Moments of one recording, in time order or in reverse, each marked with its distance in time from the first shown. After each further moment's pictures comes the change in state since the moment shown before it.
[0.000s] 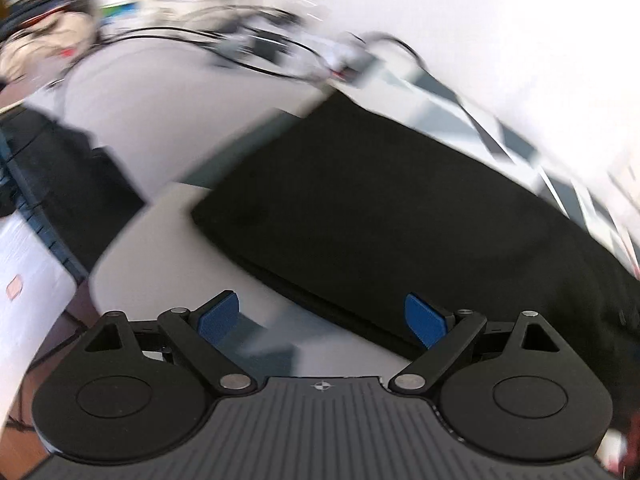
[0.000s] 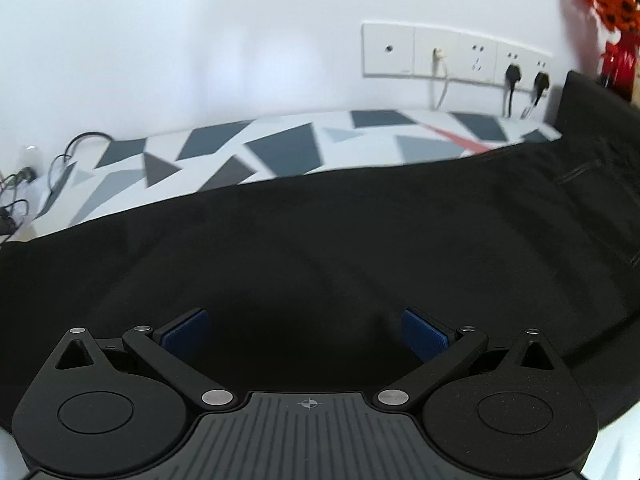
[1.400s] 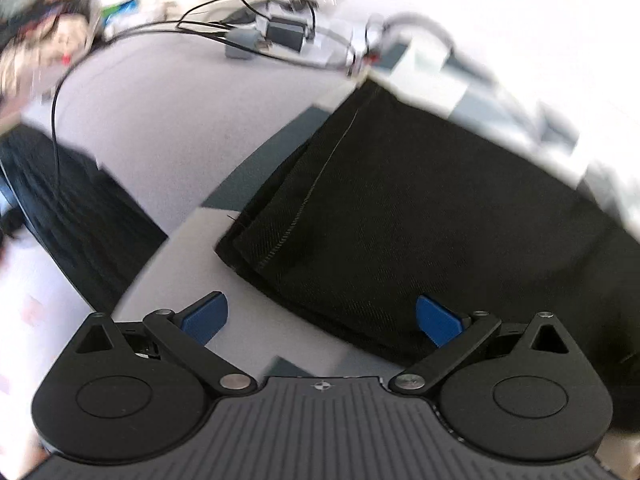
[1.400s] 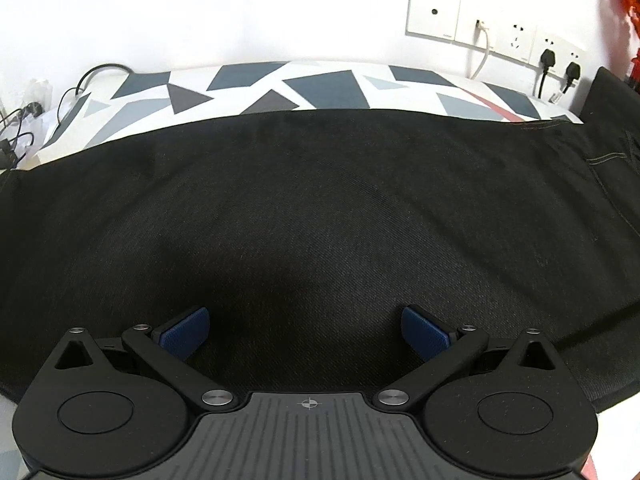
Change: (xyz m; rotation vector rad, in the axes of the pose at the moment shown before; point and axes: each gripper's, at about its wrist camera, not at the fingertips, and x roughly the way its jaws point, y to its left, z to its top) left arm 0.037 0.019 0.022 0.028 0.048 -0.003; right arm 0.023 0.039 -0.029 -0.123 0.121 -0.026
